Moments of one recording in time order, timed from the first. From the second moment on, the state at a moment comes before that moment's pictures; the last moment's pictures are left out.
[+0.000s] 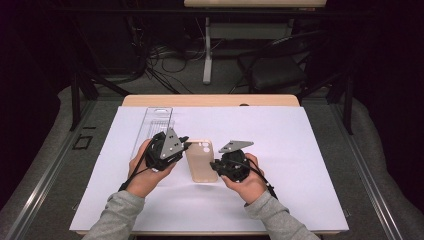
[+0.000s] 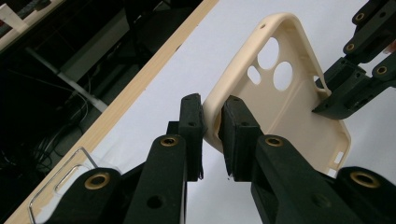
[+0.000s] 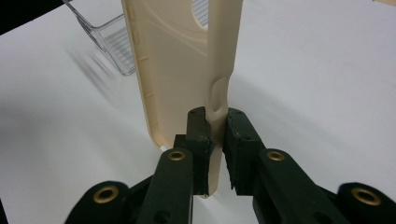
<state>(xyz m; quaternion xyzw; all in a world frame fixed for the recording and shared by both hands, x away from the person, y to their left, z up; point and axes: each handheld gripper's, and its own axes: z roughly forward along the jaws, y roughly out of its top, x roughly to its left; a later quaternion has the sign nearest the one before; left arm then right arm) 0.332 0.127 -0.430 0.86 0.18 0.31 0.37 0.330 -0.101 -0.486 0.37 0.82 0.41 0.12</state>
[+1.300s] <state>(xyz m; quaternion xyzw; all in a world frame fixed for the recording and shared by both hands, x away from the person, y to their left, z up) 0.341 0.147 -0.428 0.84 0.21 0.32 0.39 0.336 -0.116 -0.478 0.36 0.81 0.45 0.15</state>
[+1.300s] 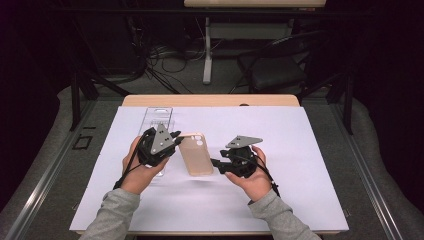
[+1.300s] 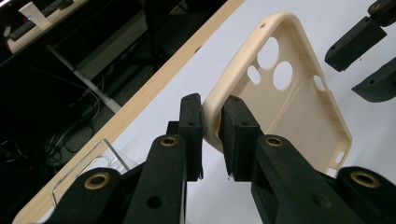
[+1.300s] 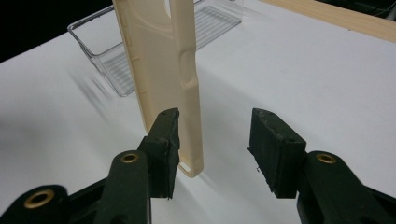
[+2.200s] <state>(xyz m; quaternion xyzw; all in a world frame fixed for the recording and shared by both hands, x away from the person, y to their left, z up) 0.342 0.152 -0.427 0.83 0.21 0.33 0.40 0.322 -0.146 -0.484 0.36 0.79 0.46 0.18</state>
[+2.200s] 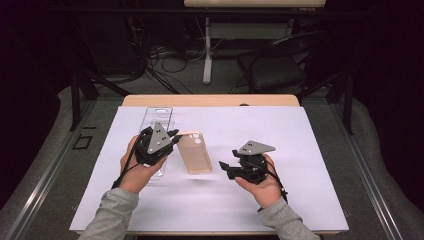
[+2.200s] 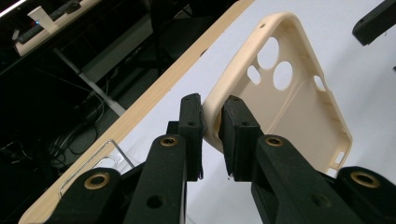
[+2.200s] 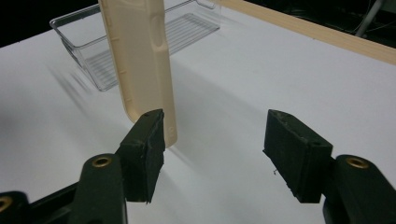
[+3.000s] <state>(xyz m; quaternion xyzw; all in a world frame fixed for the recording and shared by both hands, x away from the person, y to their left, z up) 0.346 0.157 -0.428 0.83 0.22 0.34 0.39 0.306 -0.199 -0.501 0.42 0.74 0.49 0.19</state>
